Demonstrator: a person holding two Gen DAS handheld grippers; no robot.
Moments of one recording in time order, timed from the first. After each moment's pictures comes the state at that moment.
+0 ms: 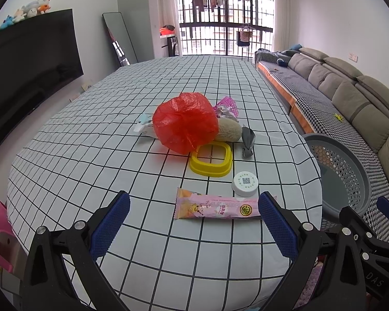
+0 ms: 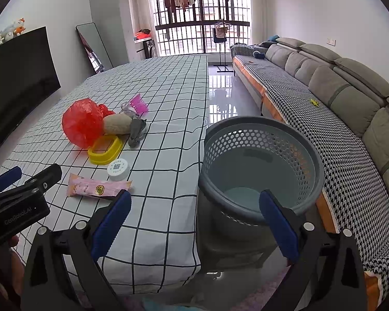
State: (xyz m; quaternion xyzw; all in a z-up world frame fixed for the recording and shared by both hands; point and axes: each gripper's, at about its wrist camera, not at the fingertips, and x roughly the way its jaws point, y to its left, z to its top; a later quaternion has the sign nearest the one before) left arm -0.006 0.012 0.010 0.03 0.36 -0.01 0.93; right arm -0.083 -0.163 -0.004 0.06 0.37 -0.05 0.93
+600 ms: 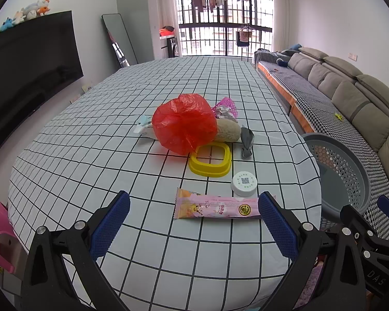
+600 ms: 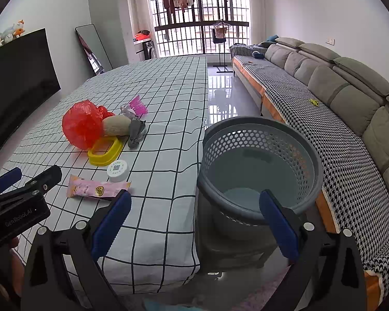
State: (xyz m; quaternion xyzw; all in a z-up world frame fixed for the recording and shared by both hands) left arm -0.007 0.011 0.009 0.03 0.36 -0.01 0.93; right arm -0.086 -0.166 -0.003 0.07 0.36 -0.05 0.93
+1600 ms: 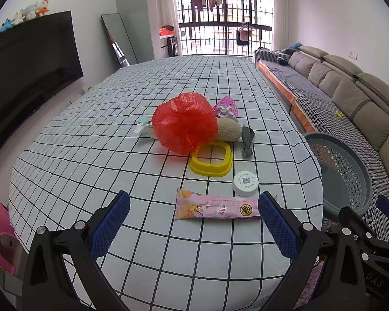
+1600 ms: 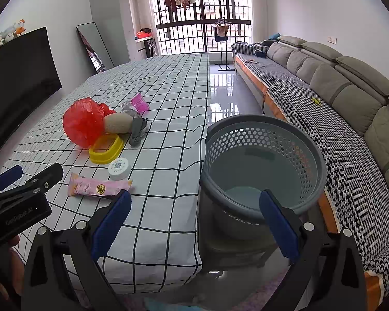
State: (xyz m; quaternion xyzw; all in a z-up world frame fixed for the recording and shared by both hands) left arm -0.009 0.008 0.010 0.04 0.36 -0.01 0.93; right arm -0.086 -0.163 -0.006 0.06 0.37 -0.04 0.93
